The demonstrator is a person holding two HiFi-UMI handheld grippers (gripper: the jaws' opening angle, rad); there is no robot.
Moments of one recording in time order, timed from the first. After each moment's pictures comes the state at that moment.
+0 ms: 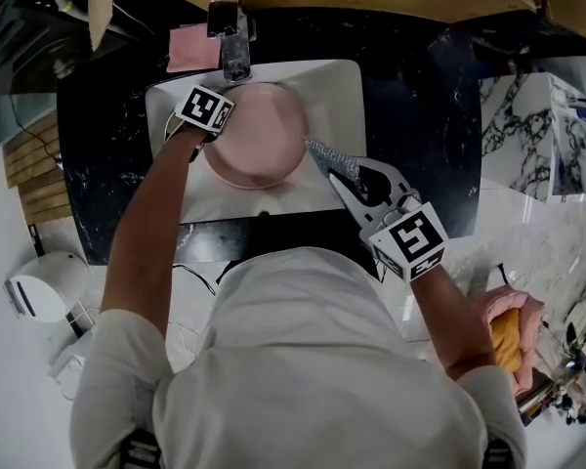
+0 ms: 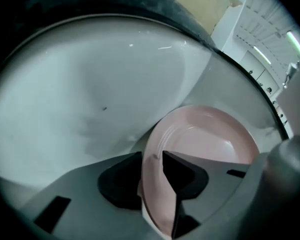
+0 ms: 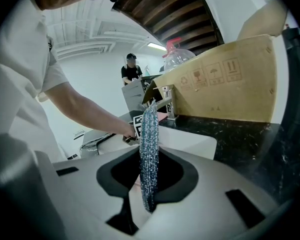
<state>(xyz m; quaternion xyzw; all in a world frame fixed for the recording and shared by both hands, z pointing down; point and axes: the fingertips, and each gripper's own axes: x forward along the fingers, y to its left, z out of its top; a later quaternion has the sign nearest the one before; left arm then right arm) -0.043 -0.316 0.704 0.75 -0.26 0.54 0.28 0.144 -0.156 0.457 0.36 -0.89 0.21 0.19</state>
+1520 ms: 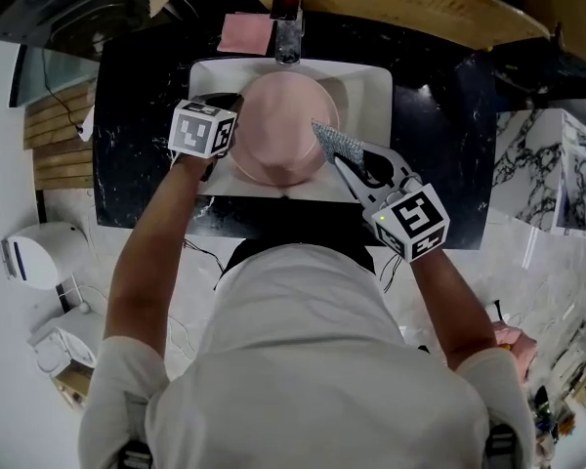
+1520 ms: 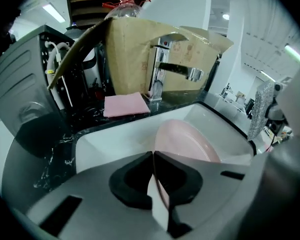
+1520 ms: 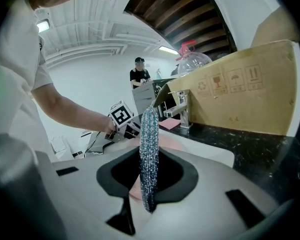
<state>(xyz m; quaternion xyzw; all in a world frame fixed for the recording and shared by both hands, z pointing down) -0.074 -0.280 0.565 0.80 -0.39 0.37 0.26 0.105 -0.161 0.446 0.32 -0.91 0.18 0.17</state>
